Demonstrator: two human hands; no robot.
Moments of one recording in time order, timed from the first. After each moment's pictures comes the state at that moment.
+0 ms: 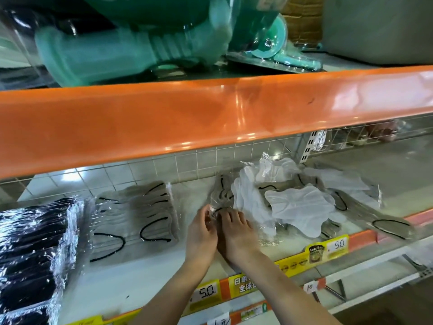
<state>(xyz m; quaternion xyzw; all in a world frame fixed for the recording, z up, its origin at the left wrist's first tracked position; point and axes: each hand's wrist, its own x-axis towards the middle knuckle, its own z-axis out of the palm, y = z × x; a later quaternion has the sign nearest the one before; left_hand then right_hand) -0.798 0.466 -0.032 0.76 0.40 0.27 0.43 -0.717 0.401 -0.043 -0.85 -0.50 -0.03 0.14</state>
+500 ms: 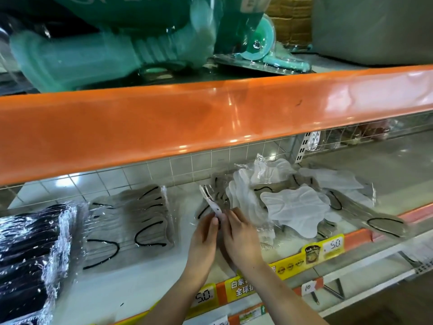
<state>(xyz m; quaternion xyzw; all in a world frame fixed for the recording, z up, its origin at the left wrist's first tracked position) -0.799 0.446 -0.028 0.63 0.31 0.33 0.63 -0.714 0.394 -0.039 -0.78 -0.47 -0.12 0.41</state>
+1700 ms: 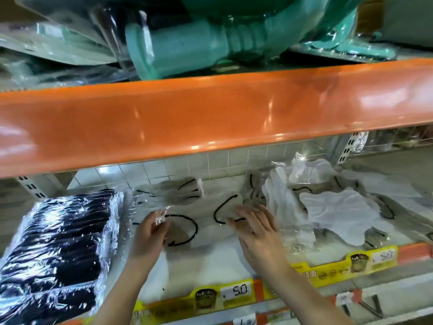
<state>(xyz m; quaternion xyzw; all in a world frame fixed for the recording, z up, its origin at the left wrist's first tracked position) -0.939 0.544 -0.004 0.64 0.46 0.34 0.50 -0.738 0.406 -0.042 -0.65 -0.61 -0.30 0.34</state>
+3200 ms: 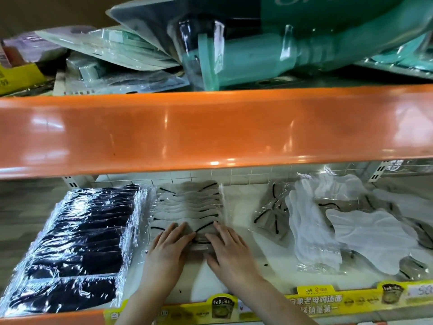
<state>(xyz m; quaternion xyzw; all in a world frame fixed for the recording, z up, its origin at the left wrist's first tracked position) -0.972 0.550 -0.056 0.90 0.41 0.15 0.07 -0.810 0.459 -0.061 -0.73 -0.65 -0.04 0.21</state>
